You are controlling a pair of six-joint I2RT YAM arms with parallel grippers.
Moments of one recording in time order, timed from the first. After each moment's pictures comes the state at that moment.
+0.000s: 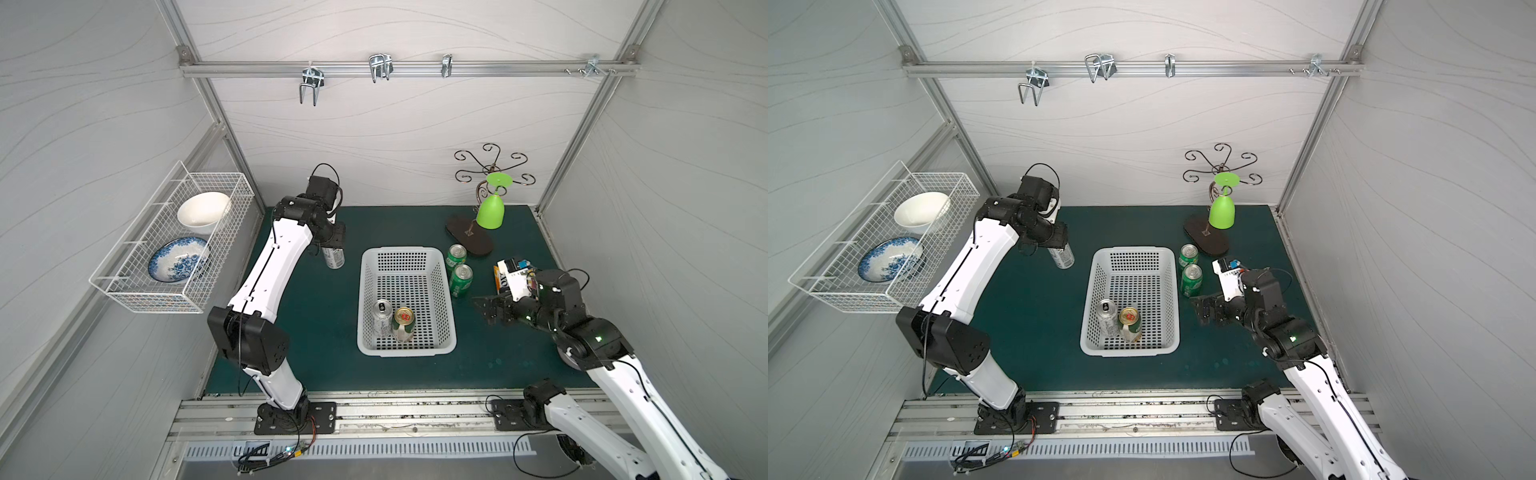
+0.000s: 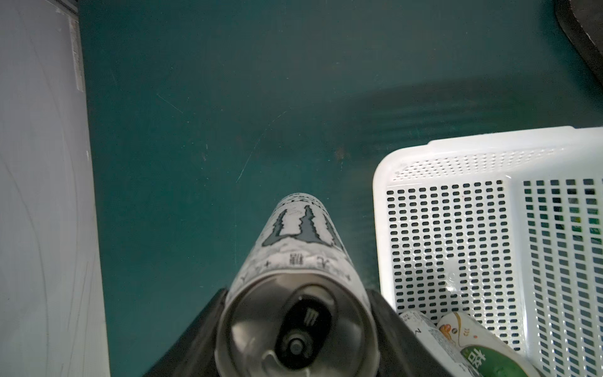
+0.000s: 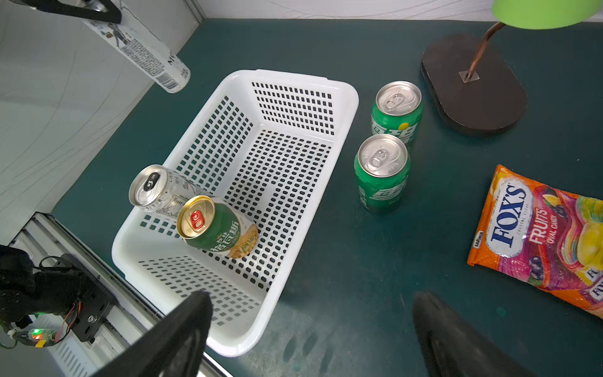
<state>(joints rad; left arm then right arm) -0.23 1.72 1.85 -1.24 -0.12 -0.12 0.44 0.71 0.88 -0.79 -0.22 0.13</state>
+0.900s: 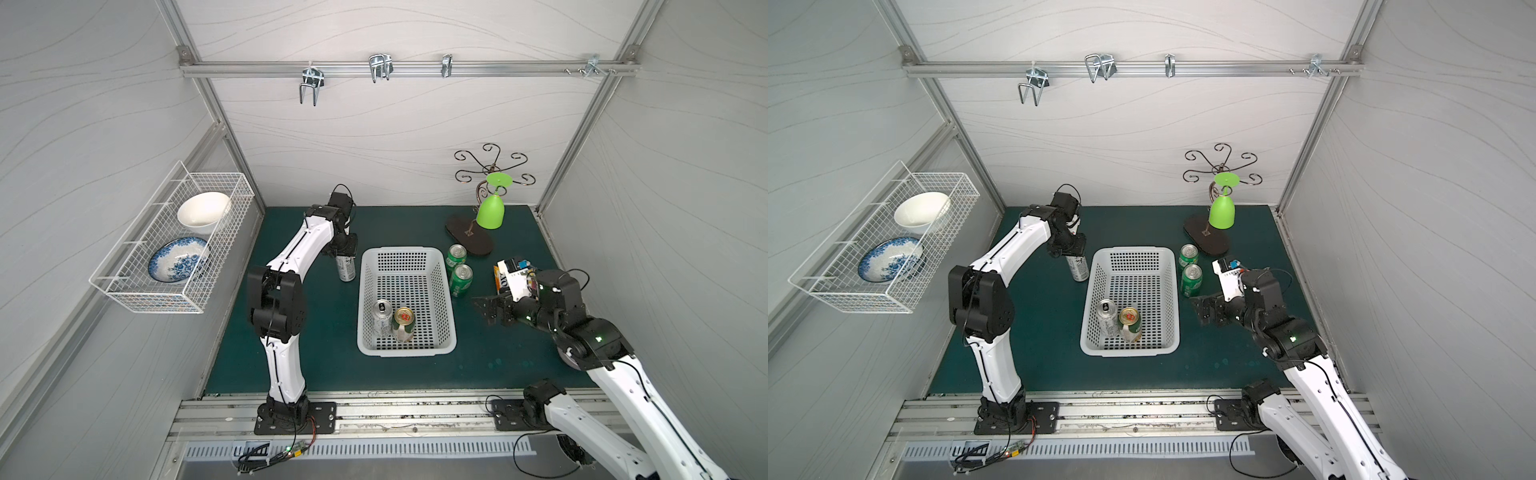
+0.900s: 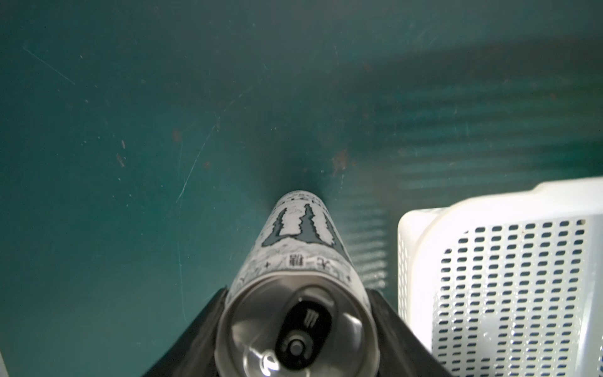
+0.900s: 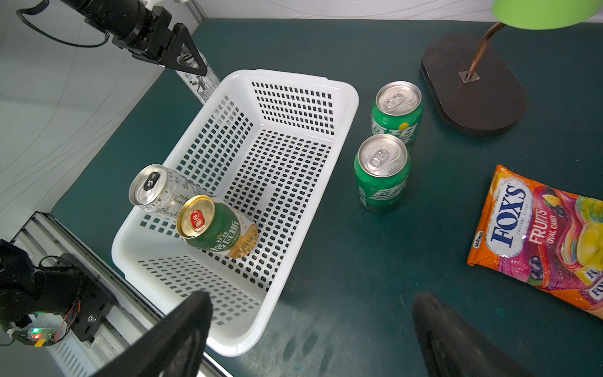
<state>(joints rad) -0.22 1.96 1.77 -1.07 -0.07 -0.16 0.44 0.71 0.88 -0.79 -0.22 0.13</state>
